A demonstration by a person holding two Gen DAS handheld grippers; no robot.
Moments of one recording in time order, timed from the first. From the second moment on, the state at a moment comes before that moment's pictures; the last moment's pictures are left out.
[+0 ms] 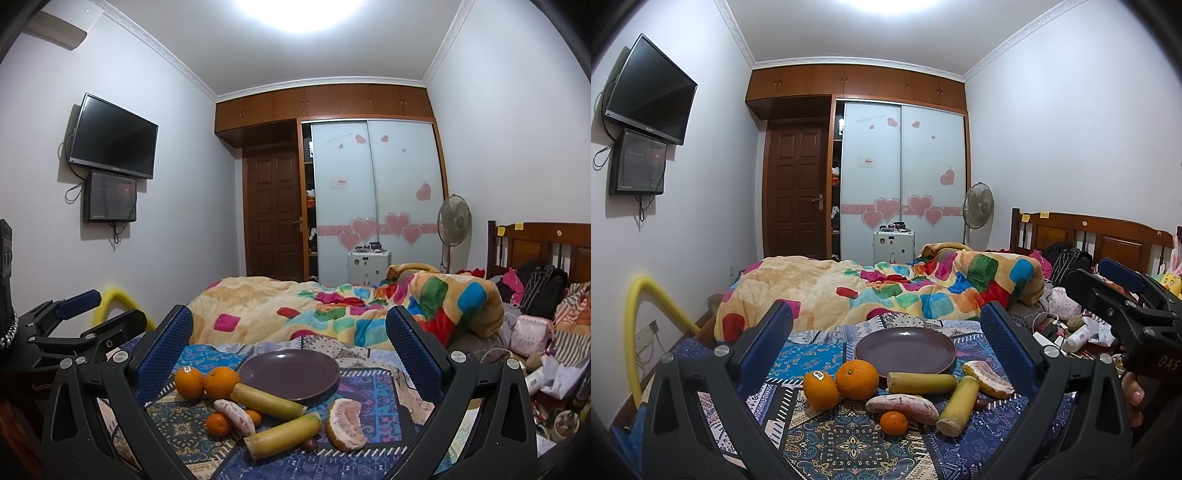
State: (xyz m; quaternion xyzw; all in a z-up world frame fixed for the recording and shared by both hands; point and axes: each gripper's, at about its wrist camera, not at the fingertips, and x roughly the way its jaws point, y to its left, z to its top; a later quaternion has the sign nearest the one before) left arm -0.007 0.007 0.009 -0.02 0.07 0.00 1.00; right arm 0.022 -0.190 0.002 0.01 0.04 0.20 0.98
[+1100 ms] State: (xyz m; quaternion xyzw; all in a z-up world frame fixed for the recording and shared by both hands) left arm 0.050 0.031 -0.041 -0.02 0.16 0.03 0.99; right arm 0.071 -0.191 -0.036 -0.02 0.13 0.17 0.98
